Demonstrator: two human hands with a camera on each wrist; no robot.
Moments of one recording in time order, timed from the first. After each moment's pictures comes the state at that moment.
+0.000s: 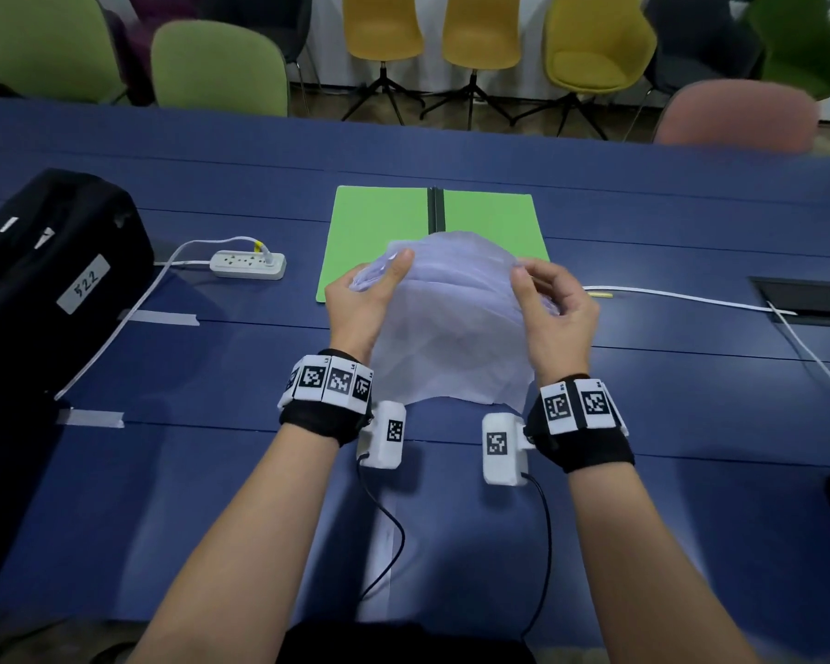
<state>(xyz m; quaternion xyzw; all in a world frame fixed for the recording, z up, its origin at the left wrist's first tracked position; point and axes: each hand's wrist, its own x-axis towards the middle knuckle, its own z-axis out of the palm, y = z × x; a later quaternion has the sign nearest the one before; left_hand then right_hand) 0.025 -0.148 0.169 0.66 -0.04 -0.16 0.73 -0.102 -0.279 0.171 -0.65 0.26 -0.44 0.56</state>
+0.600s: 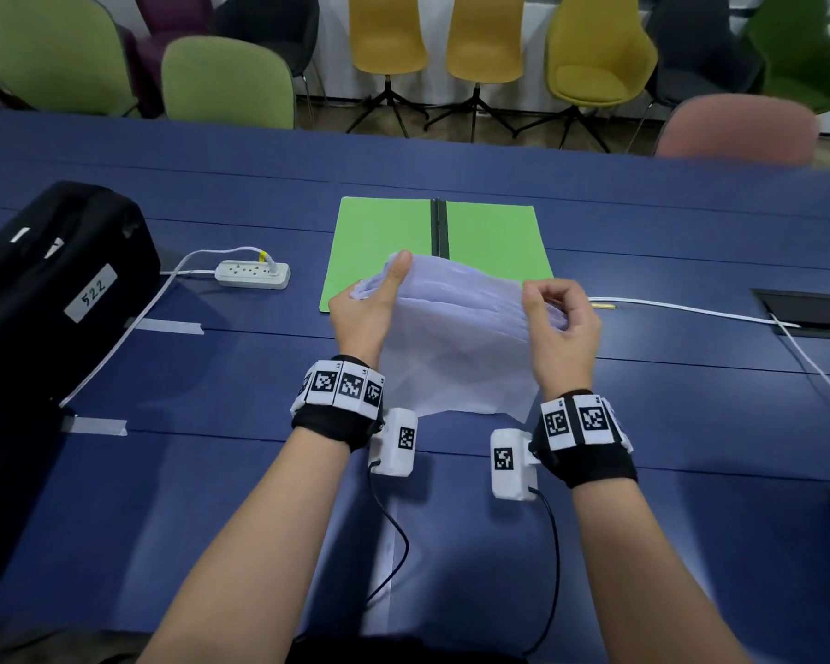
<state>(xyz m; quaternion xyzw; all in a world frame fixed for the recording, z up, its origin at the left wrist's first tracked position) 0.025 -0.158 0.171 0.67 0.02 -0.17 0.73 -0.104 -0.286 0.164 -0.65 0.29 -0.44 0.54</state>
